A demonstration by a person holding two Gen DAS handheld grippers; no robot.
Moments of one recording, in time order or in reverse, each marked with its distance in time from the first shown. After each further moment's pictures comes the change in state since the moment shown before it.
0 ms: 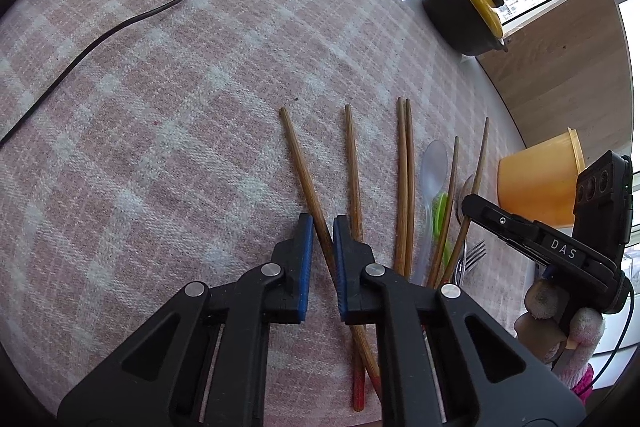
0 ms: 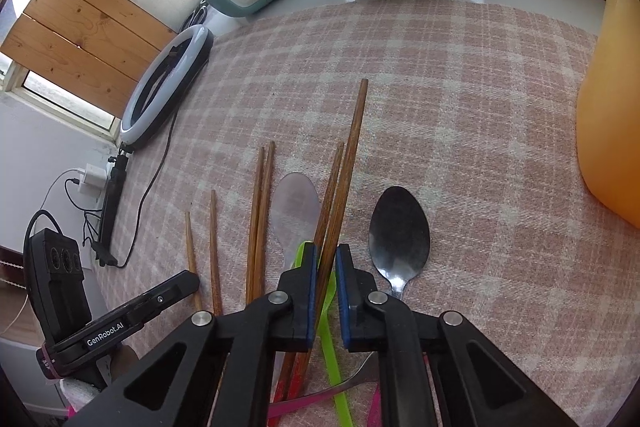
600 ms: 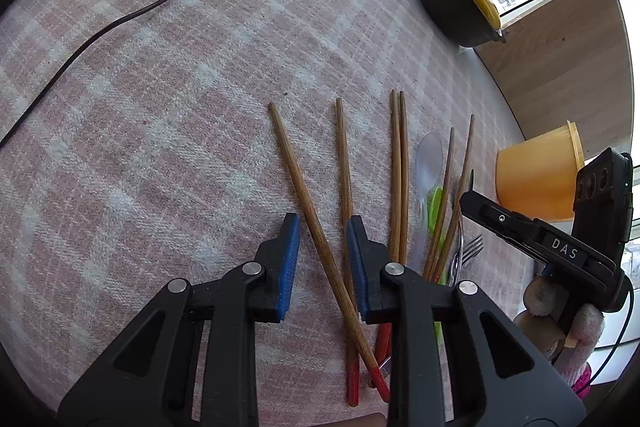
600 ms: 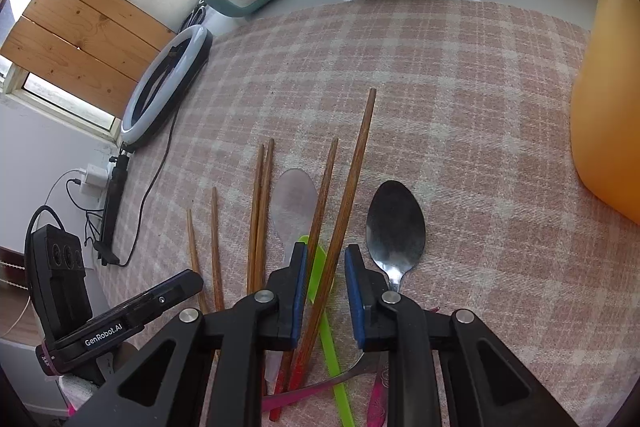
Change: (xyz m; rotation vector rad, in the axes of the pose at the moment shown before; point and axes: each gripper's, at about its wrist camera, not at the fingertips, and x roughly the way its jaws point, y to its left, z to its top) left arm 0.006 -0.008 0.008 0.014 0.033 0.003; right arm -0.001 -0.003 0.000 0.015 0.015 -0.007
